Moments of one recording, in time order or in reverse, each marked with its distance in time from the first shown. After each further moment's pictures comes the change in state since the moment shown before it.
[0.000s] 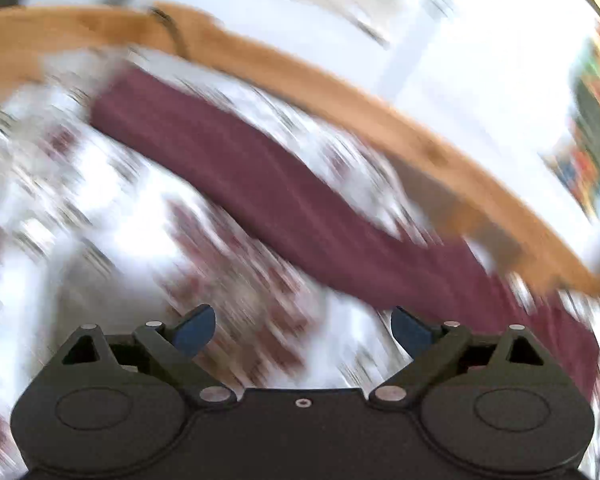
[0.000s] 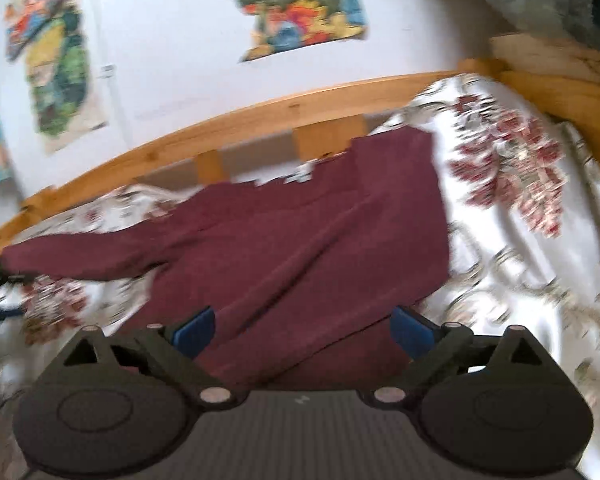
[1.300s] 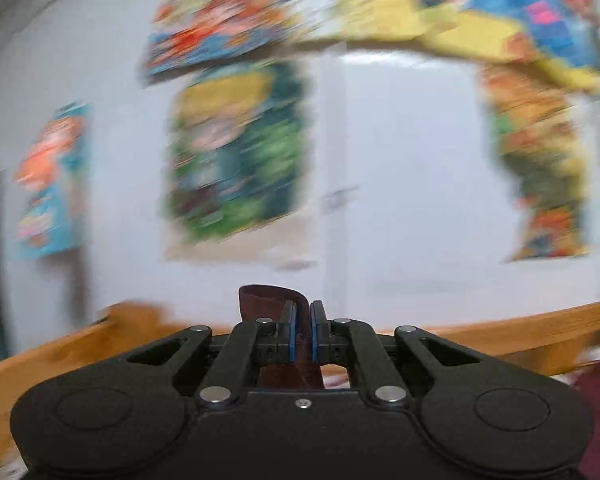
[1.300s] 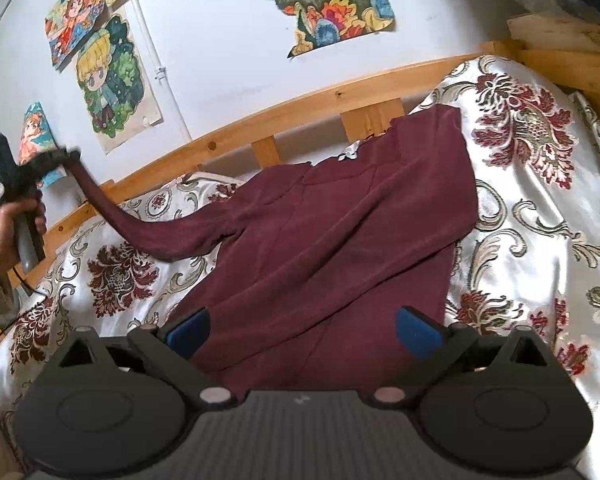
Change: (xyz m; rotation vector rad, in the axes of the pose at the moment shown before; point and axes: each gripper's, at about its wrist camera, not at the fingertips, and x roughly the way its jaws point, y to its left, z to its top) left arm -0.049 -0.127 0.066 0.489 -0.541 -0.041; right arm -0.057 -0.001 -0.032 0.033 0.017 0.135
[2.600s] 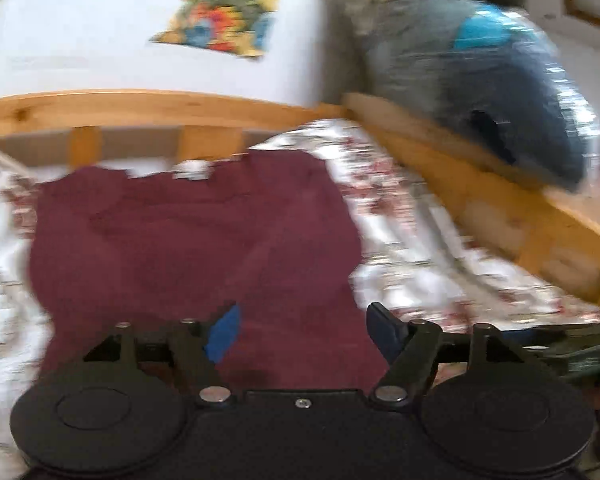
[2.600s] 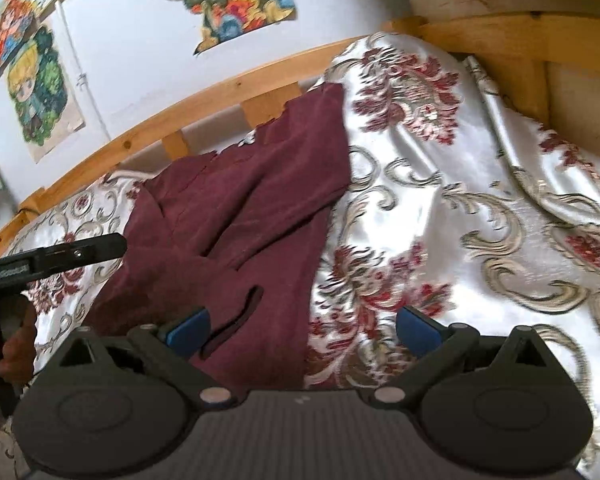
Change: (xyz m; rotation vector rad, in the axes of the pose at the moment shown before) left arm -0.066 -0.177 -0.146 -0.032 0.481 -0.752; right arm -0.028 -0.063 -0.025 0.074 0.035 -0.175
